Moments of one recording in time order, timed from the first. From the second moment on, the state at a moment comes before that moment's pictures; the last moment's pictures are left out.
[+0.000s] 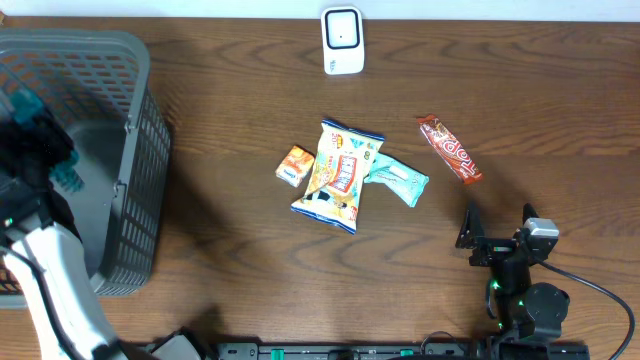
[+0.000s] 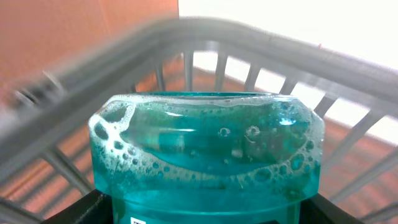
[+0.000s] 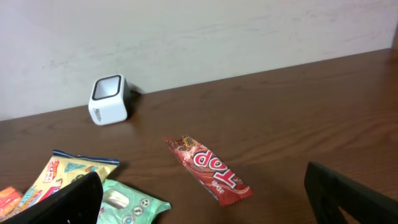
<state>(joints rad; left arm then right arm) 0.65 1.28 0.98 -0.05 0.17 -0.02 -0.09 0.01 0.01 -0.06 -0.11 0.18</state>
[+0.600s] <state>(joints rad) 0.30 1.01 0.98 0.06 0.31 -0.39 -0.09 0.01 0.01 -0.06 -0.11 0.18</state>
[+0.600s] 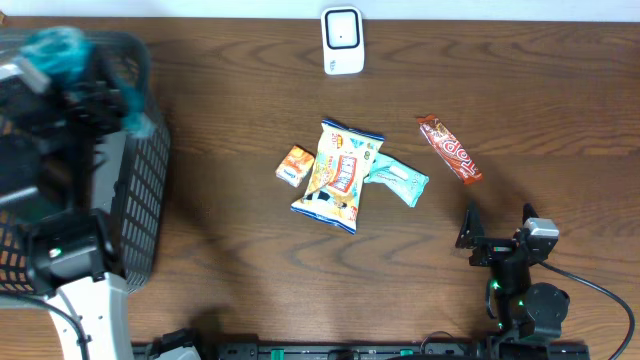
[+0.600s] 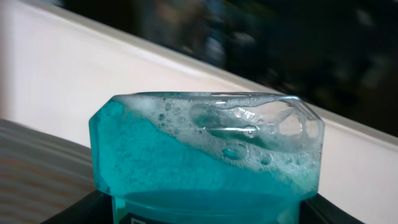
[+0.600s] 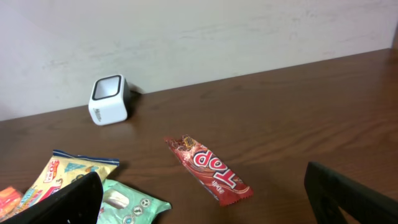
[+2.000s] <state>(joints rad) -0.66 1.82 0.98 0.05 0.08 -0.78 -0.09 0.01 0.01 -0.06 -0.11 0.18</state>
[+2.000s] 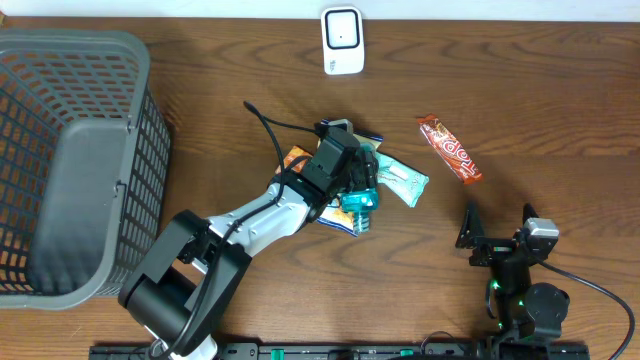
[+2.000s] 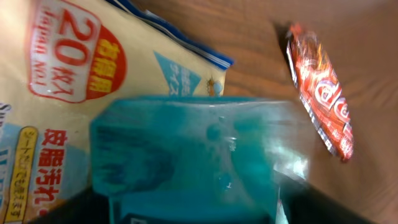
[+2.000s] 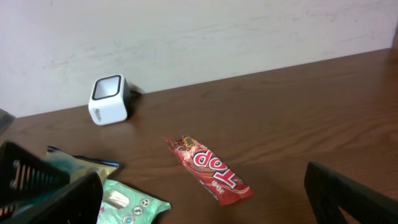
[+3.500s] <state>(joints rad) -0.46 1.05 1.00 0.09 -0.50 0.59 -0.09 0.01 0.01 -0.06 -0.11 0.18</state>
